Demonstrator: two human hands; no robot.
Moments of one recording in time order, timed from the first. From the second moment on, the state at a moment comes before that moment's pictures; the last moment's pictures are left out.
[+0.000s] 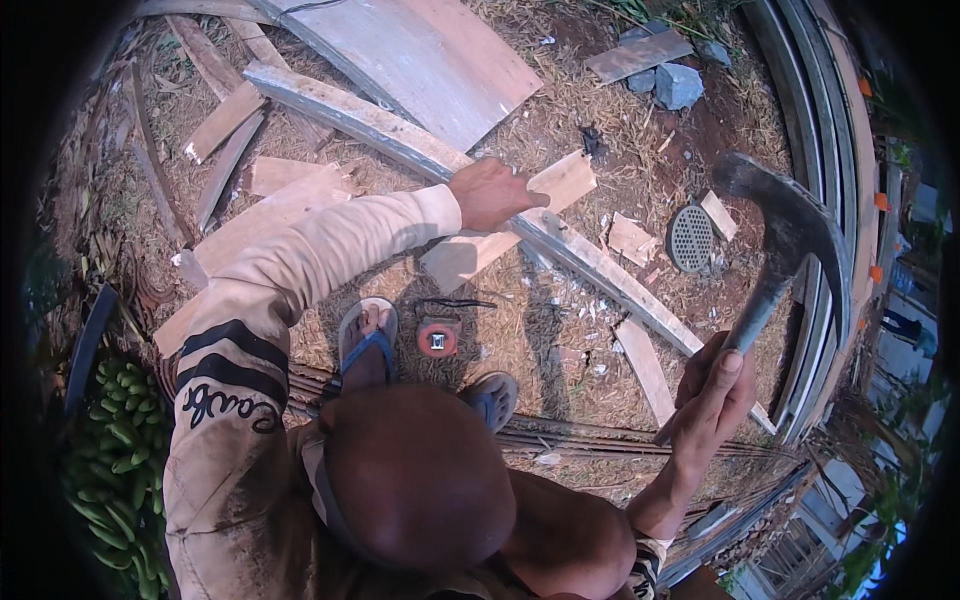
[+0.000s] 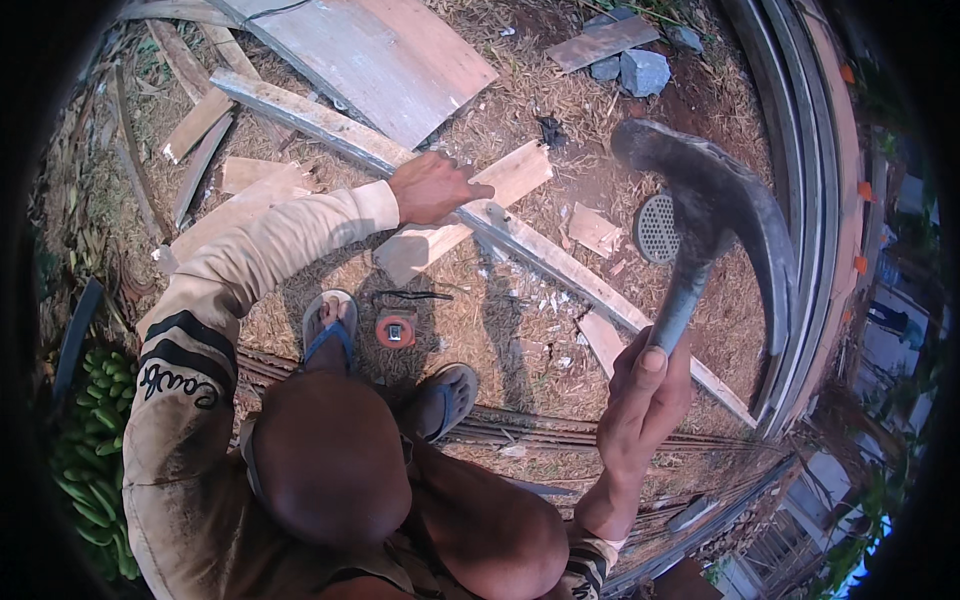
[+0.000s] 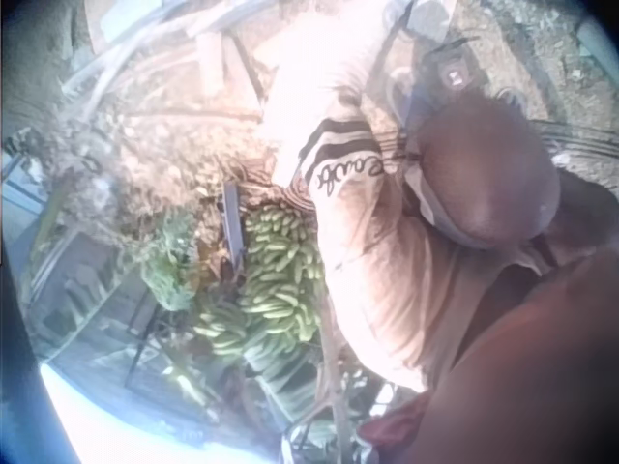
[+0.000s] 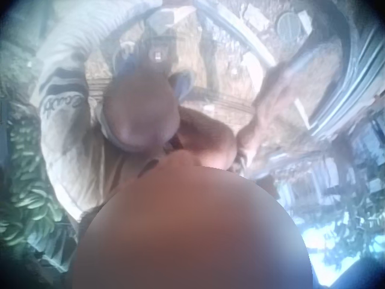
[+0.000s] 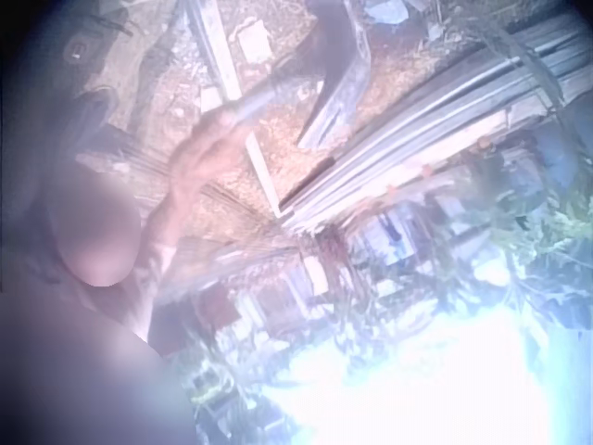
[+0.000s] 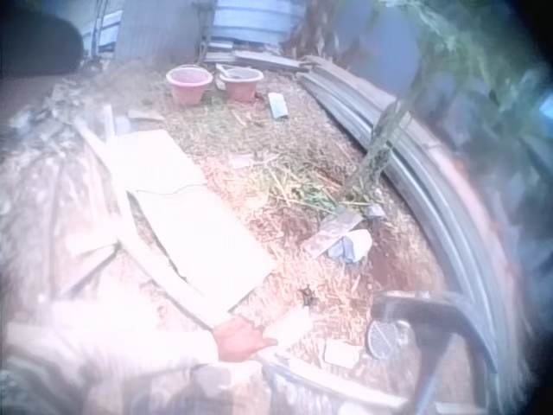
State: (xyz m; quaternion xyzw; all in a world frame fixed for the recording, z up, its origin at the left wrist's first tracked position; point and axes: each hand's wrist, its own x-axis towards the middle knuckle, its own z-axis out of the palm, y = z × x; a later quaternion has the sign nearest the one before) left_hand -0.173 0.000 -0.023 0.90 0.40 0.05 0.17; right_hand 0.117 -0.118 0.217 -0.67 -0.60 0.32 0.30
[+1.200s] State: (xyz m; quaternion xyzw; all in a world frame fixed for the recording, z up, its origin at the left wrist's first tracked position) left_hand -0.171 0.003 -0.024 0.90 0.40 0.03 0.17; right_hand 0.090 -0.113 0.190 -0.47 -0.53 0.32 0.64
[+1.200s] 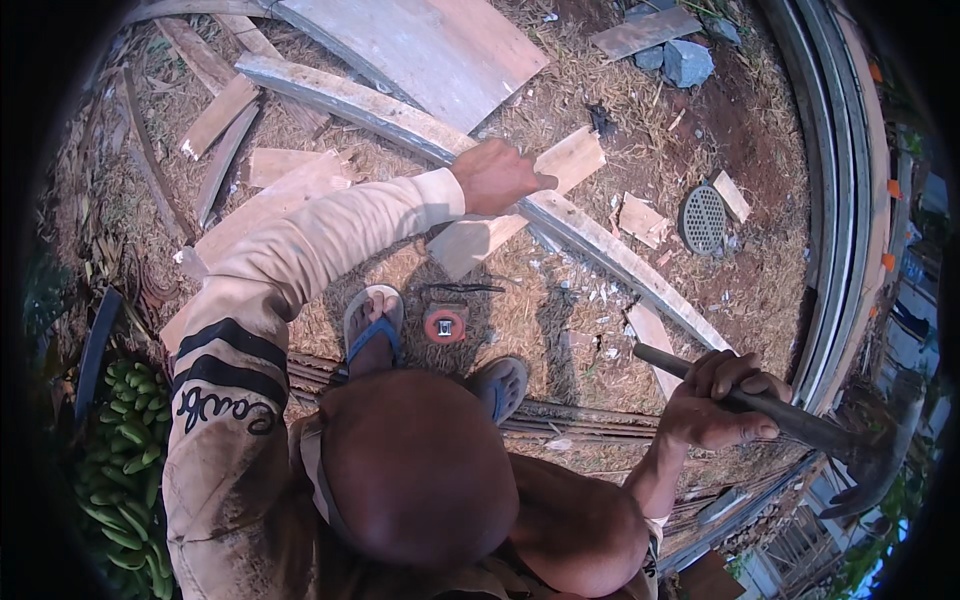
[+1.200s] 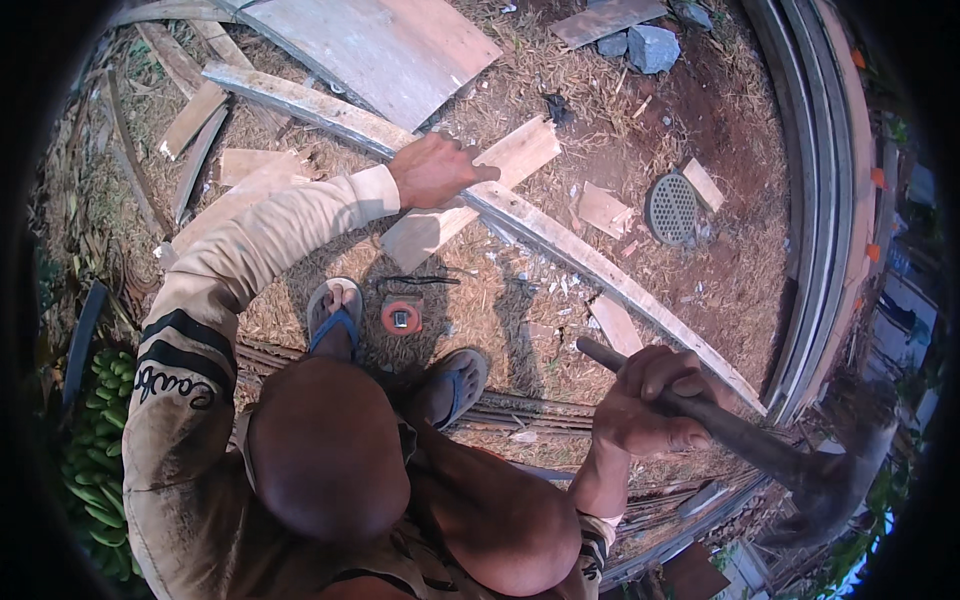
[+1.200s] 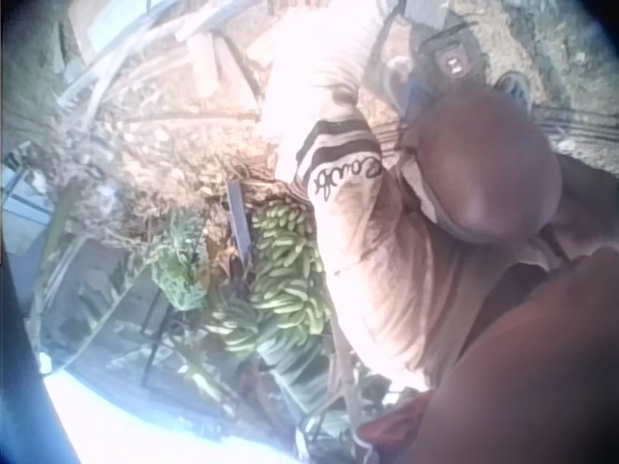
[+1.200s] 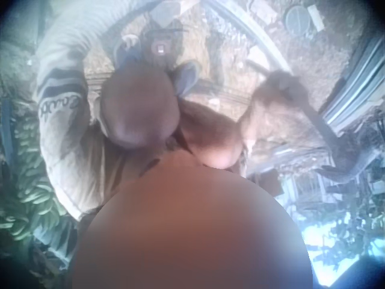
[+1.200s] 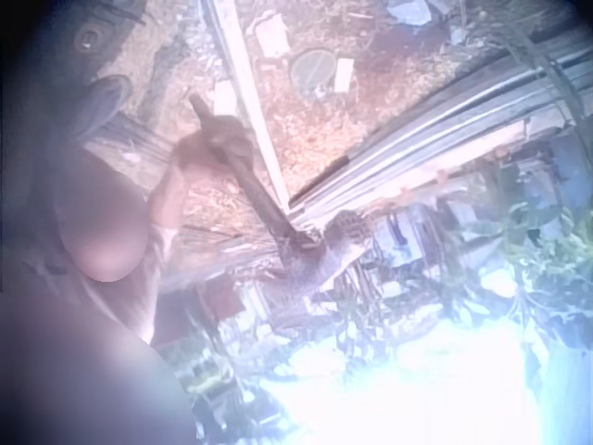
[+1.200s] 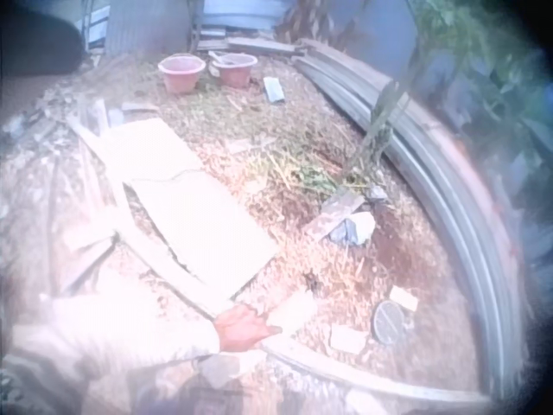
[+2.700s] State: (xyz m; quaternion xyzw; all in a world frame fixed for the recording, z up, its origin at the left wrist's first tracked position) left_hand -0.171 0.001 -0.022 0.91 0.38 0.02 0.17; right_hand 0.097 -0.131 0.101 -0.66 -0.69 0.28 -0.02
